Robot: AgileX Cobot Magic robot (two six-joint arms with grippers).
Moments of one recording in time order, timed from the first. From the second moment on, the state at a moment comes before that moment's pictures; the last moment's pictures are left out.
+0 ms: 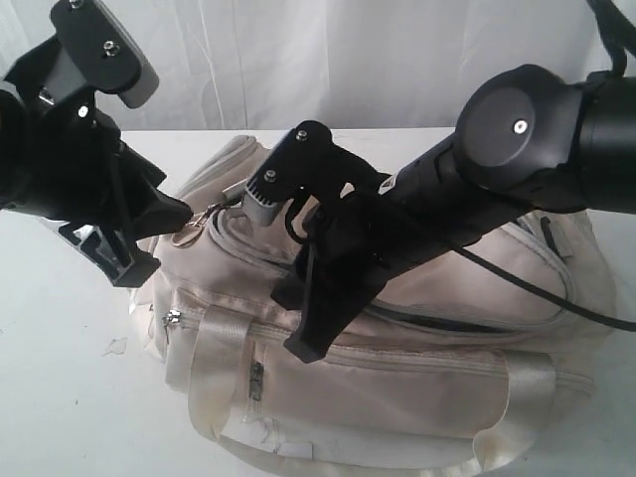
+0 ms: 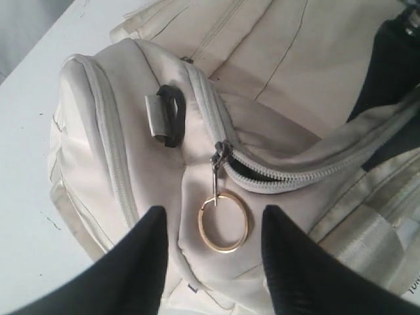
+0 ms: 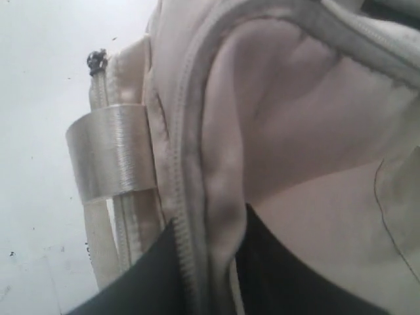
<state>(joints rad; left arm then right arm) -0.50 1.15 -0.96 -0.07 0.60 0.45 0.67 1.53 -1.03 0.61 0.58 -0.98</state>
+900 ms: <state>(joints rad) -0.50 1.11 -0.96 -0.32 0.69 0.65 0.67 1.41 -1.02 0.51 0.64 -0.89</state>
